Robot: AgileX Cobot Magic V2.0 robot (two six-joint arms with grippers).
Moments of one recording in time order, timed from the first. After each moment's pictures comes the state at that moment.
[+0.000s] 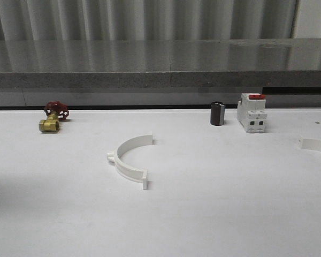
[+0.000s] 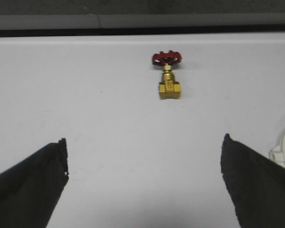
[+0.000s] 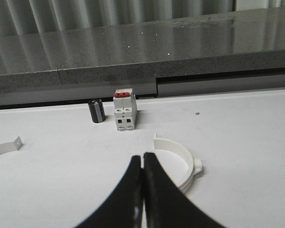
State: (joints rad) left arm -0.06 1.22 -1.07 -0.06 0.67 -0.01; right arm 0.05 -0.01 0.03 0.05 0.12 0.10
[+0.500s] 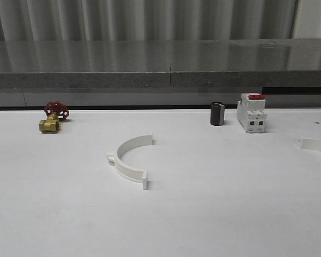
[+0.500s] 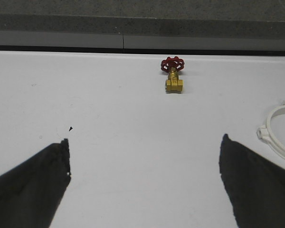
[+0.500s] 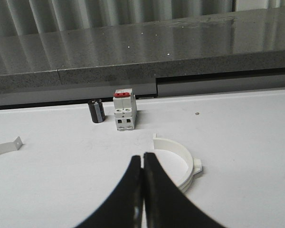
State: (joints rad) left arm -0.01 0.47 -0.56 -0.06 0.61 -0.01; right arm 0.05 -0.01 0.03 0.05 0.12 0.10
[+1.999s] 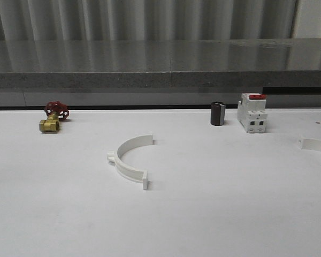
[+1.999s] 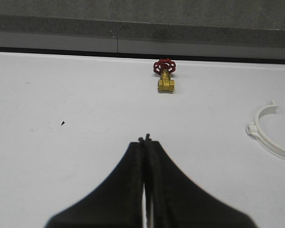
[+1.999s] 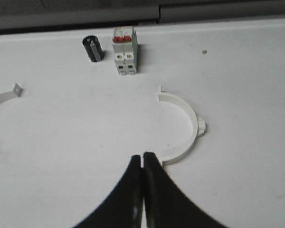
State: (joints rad) left arm -0.01 0.25 -0.42 -0.10 0.62 -0.01; right arm 0.05 0.71 -0.65 0.06 0.63 0.10
